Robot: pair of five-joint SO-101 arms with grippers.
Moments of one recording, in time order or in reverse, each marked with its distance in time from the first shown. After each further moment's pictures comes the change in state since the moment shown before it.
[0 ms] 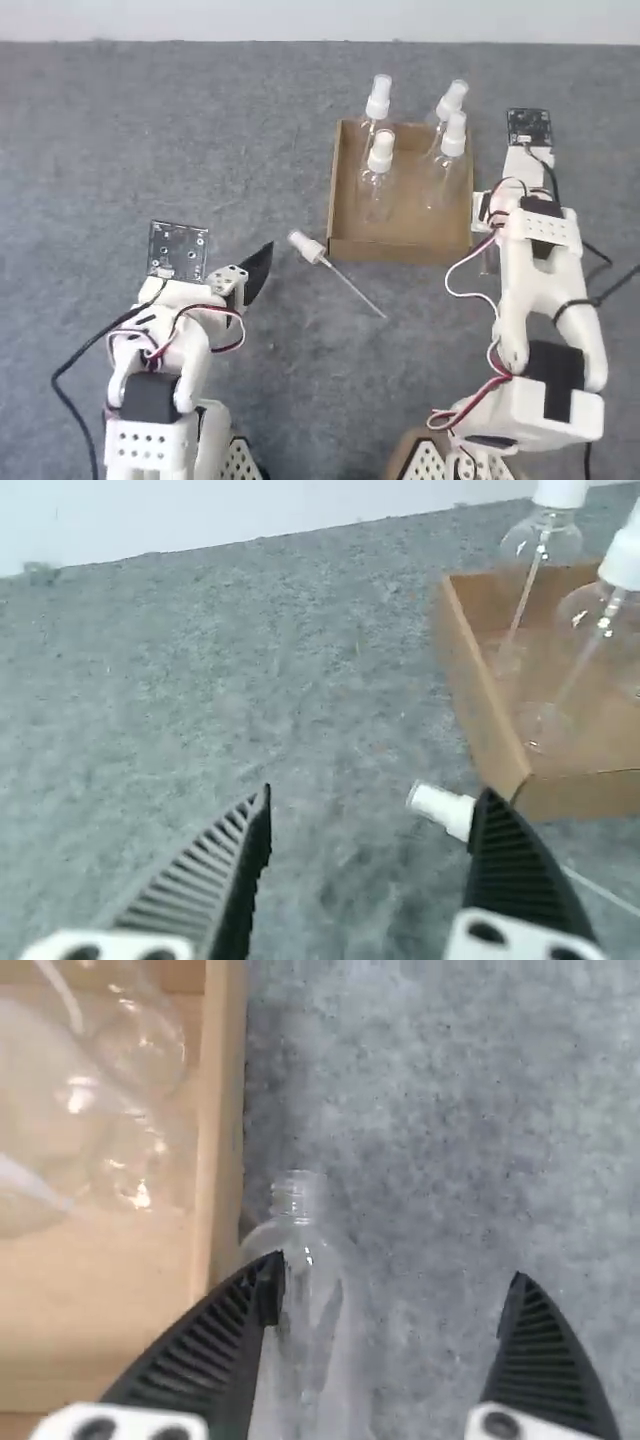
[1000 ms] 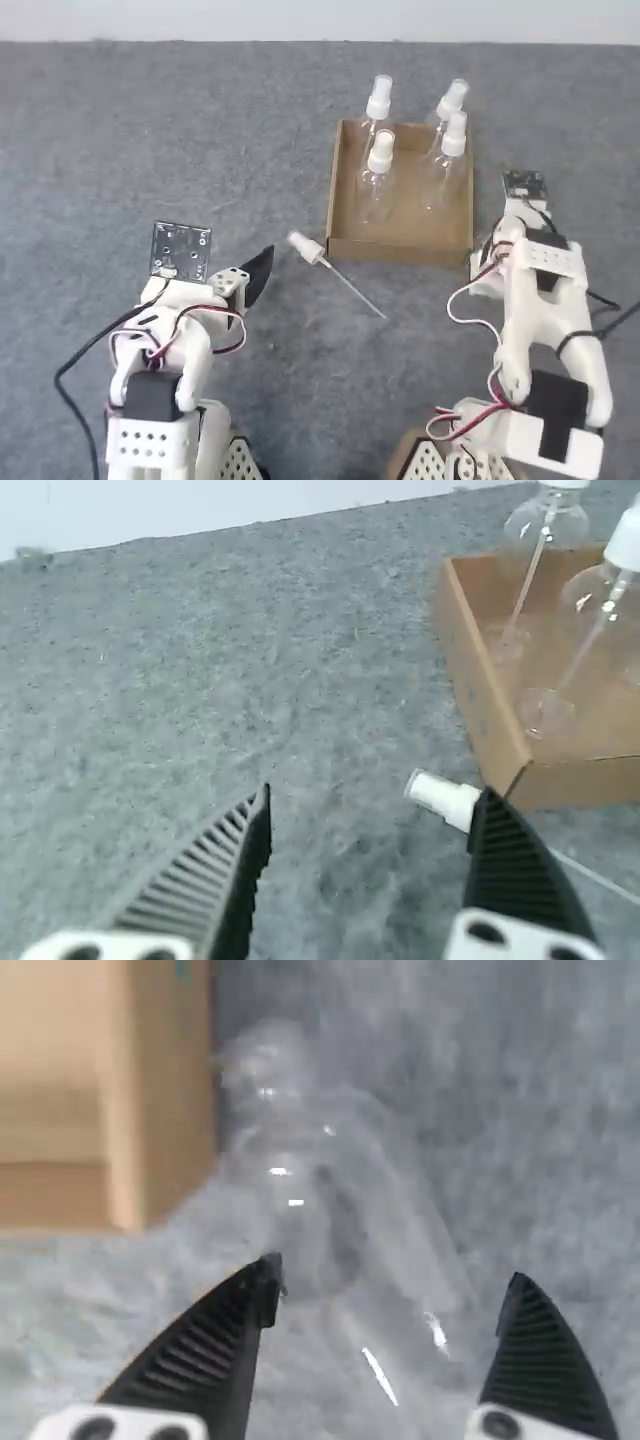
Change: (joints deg) left arm 0.0 0.0 1.1 0.0 0.0; right arm 3.7 -9.8 14.2 15.9 0.3
